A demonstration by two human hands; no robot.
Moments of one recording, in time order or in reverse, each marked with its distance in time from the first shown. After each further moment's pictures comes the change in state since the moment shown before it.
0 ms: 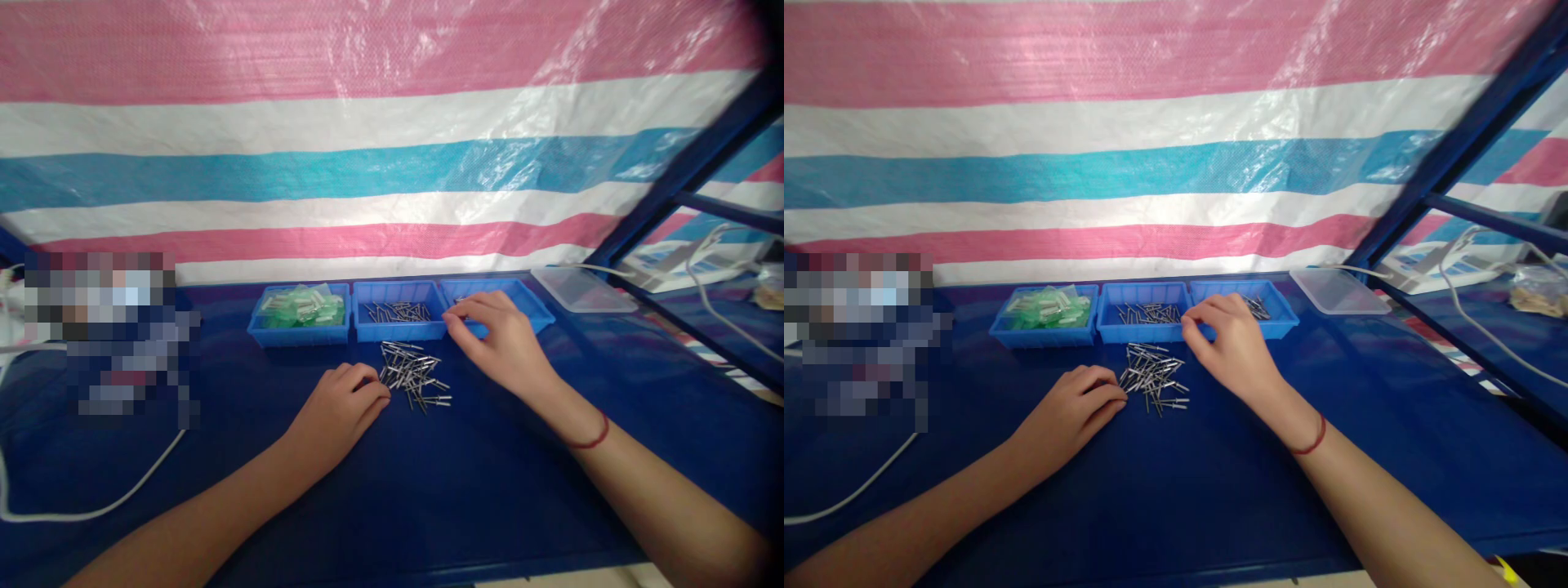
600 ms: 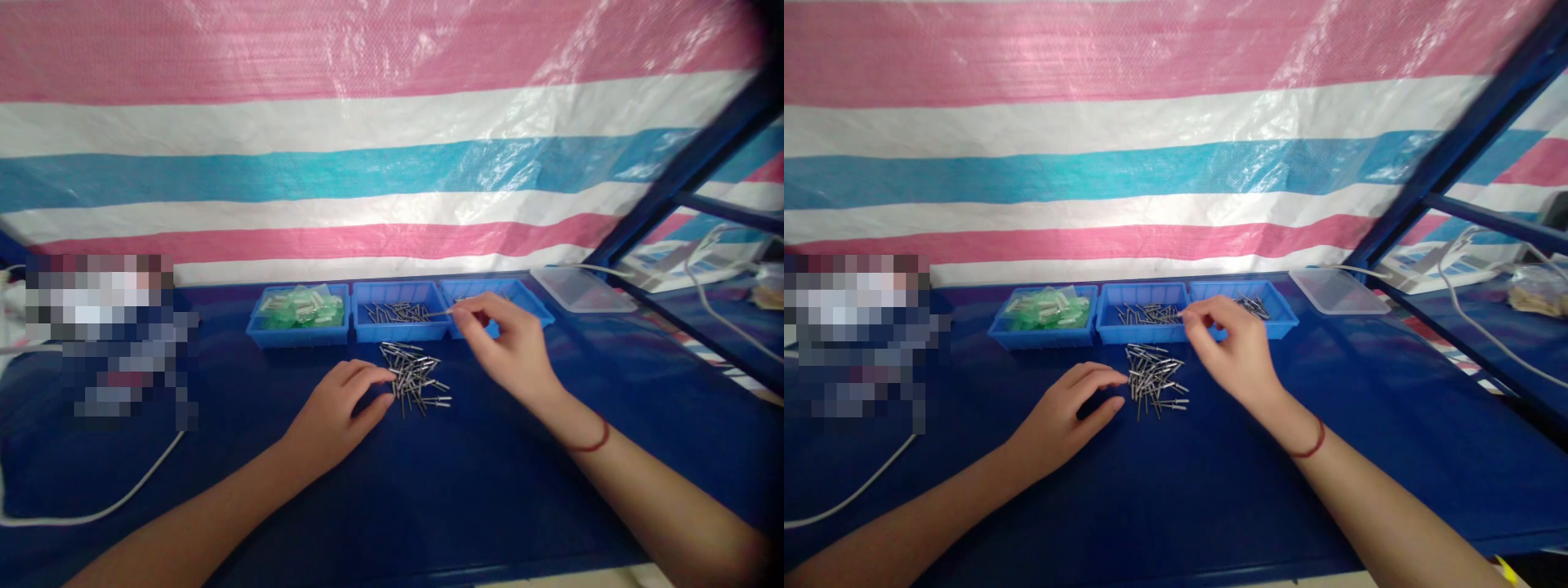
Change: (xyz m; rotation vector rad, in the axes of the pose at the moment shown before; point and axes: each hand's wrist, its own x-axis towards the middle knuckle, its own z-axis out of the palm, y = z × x) left_hand 0.000 0.001 -0.003 -0.302 0.113 -0.053; right_hand -0.003 -0.014 -0.002 0.269 0.145 0.140
